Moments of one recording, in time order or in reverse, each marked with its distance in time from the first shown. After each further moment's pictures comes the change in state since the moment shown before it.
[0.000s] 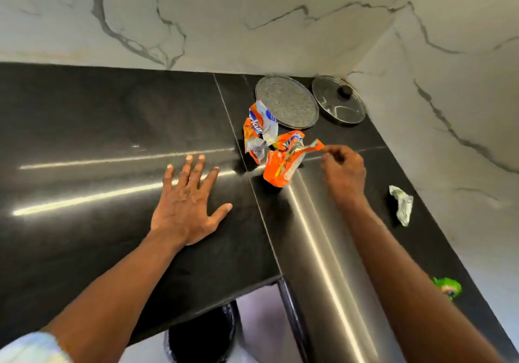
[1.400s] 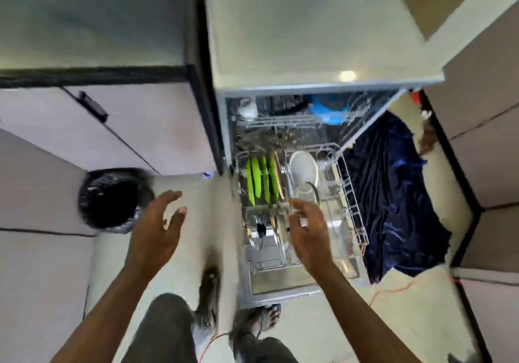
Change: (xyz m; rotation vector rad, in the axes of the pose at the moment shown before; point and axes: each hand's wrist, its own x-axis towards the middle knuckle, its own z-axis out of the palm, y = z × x) left_hand -0.662 0.167 0.049 -0.512 -0.658 0.669; right_hand -1.005 0.284 -0.132 0.268 0.746 0.897
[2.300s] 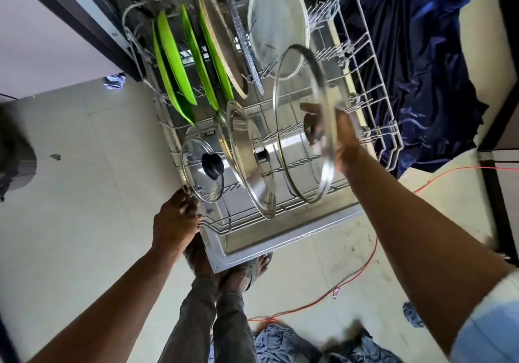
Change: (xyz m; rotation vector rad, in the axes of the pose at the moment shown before) left_hand 0.028 -0.235 0.383 -0.197 -0.427 -0.579; right_hand 0.191 0.368 0.046 0.460 -0.071 0.591
